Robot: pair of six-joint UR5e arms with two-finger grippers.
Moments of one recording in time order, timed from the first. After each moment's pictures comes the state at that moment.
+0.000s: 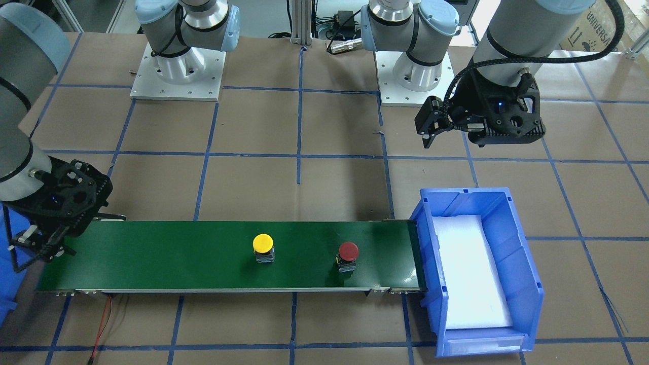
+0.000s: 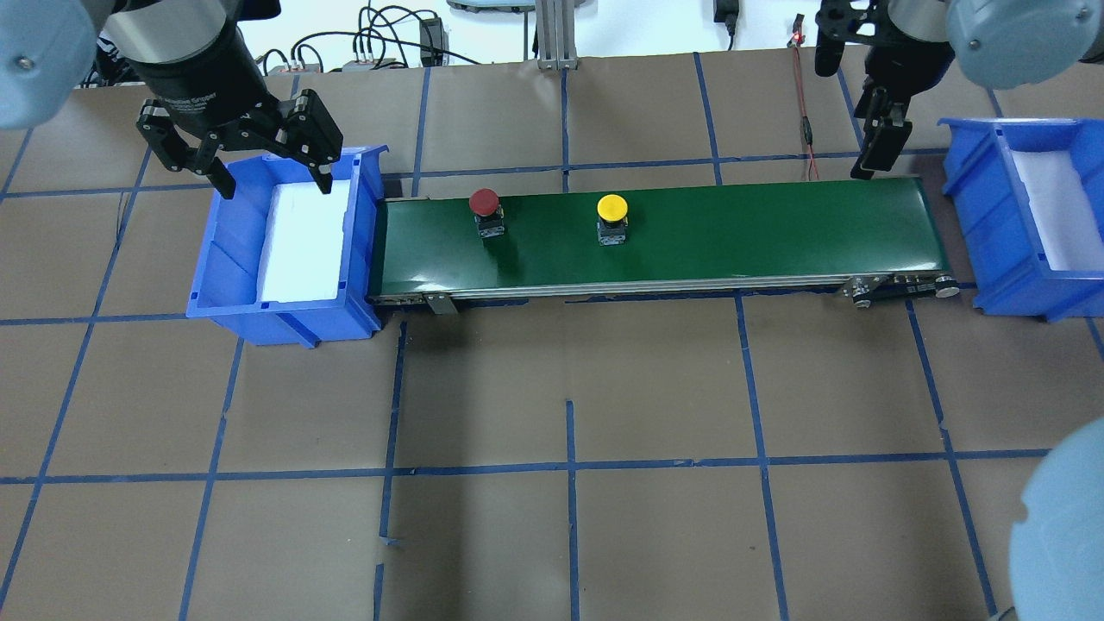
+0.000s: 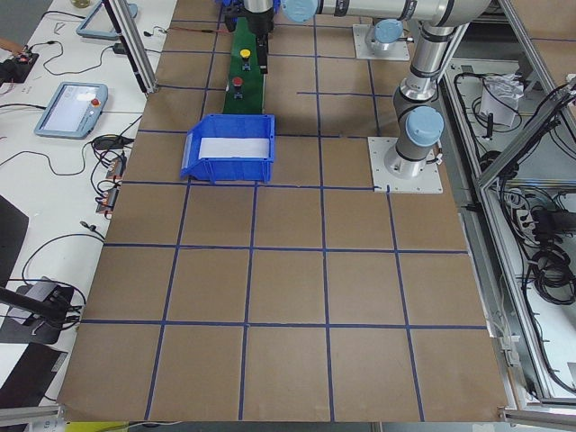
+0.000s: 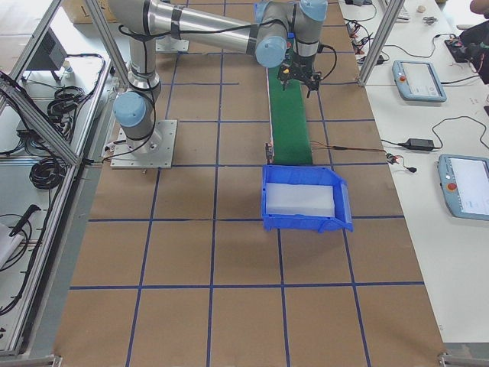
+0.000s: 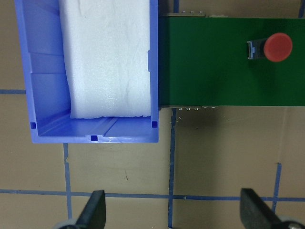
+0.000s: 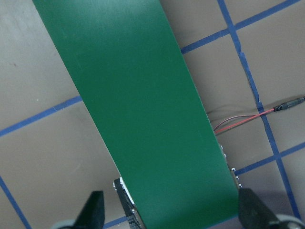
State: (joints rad) left arm -1.55 -1.66 -1.44 -1.66 1.60 -0.01; right arm 1.40 -1.23 1.45 -1.77 -1.60 -1.54
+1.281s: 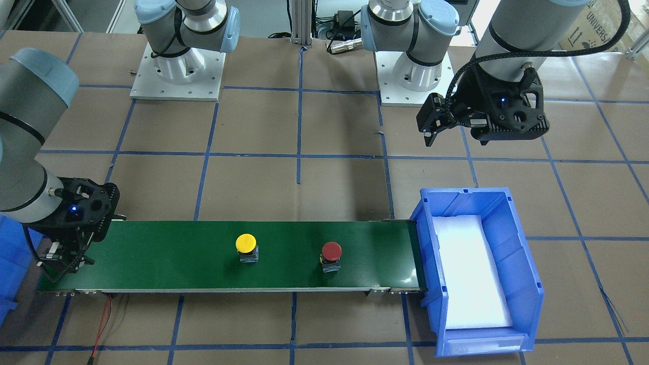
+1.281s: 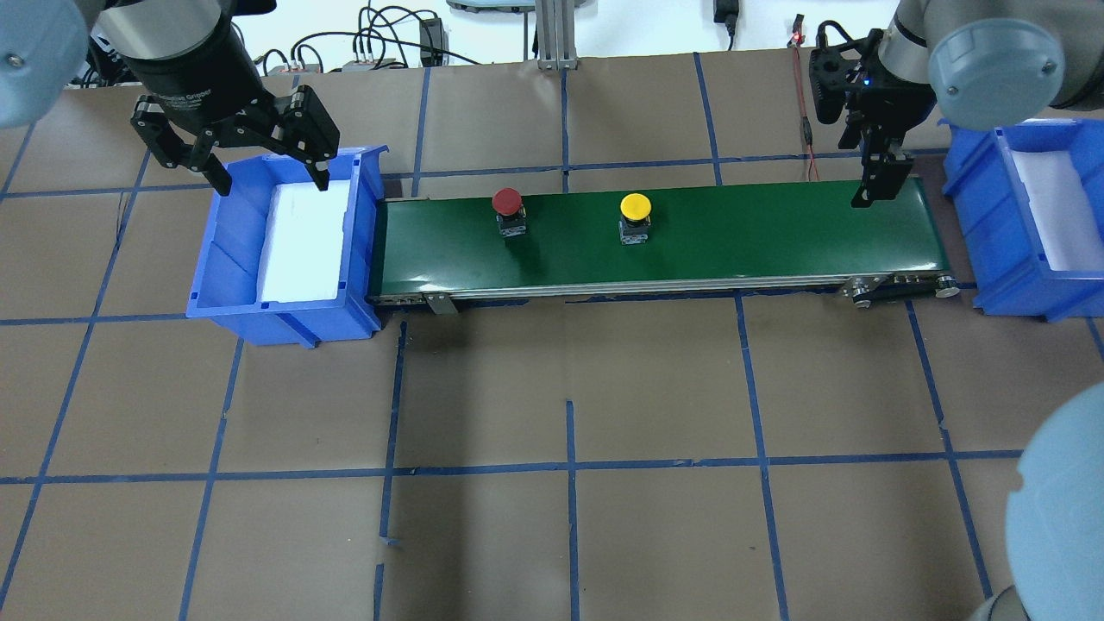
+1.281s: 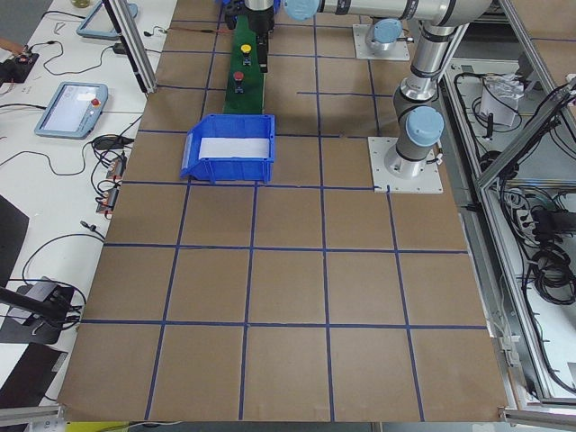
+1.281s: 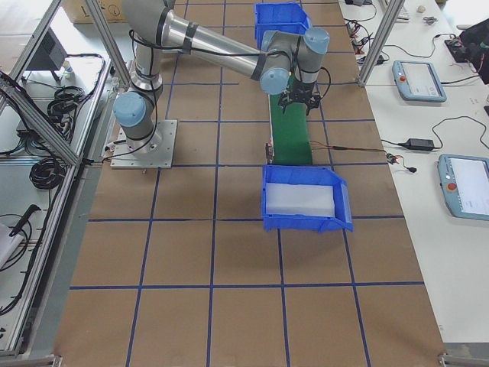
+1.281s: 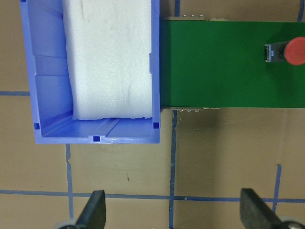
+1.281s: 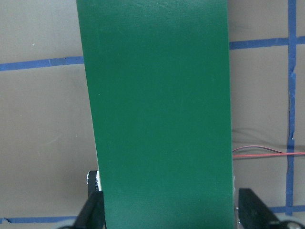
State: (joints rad) left arm -1.55 -1.65 -1.44 -1.66 1.60 -0.01; right arm 1.39 -1.22 1.52 -1.84 -1.59 -1.68
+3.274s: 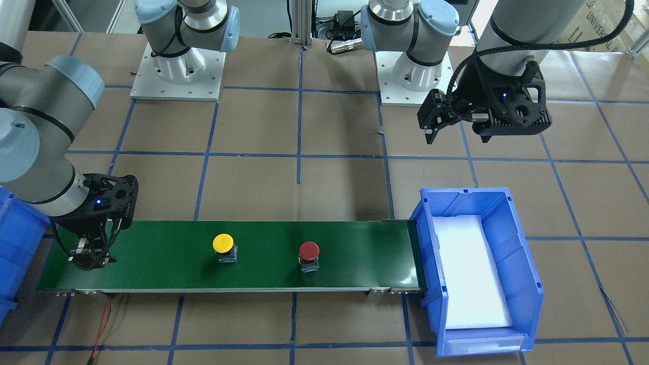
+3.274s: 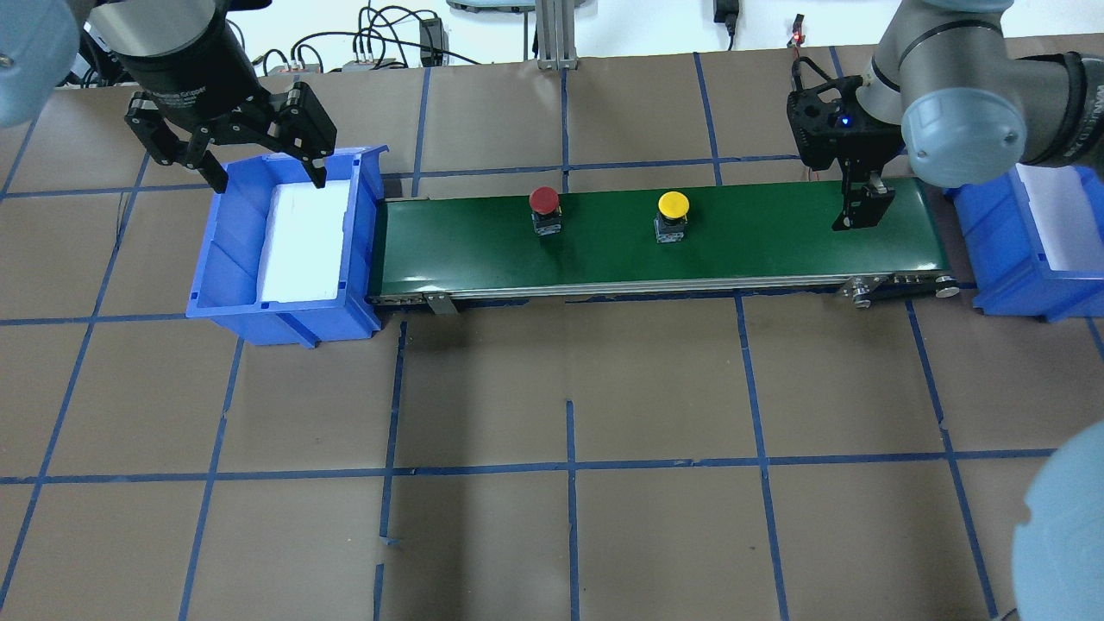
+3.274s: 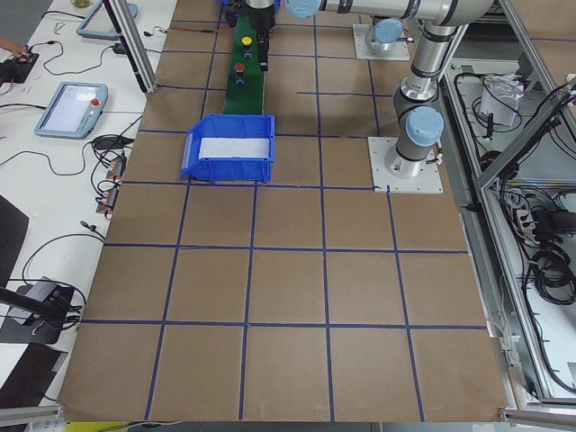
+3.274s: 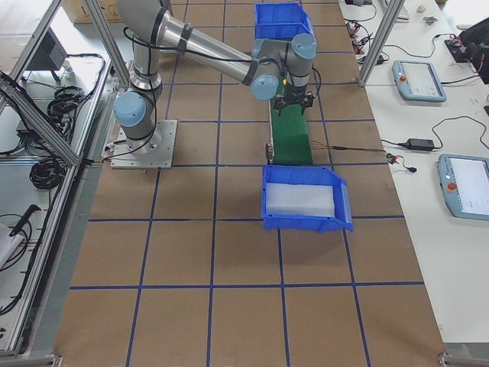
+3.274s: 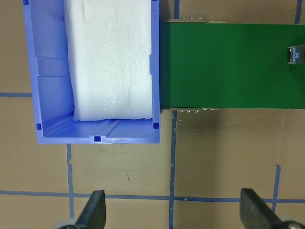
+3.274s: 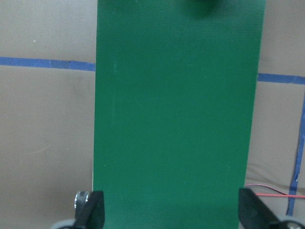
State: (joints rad) left arm -1.55 -1.65 -1.44 -1.66 1.60 -0.01; right arm 1.41 -1.25 1.66 -2.00 -1.56 -1.81
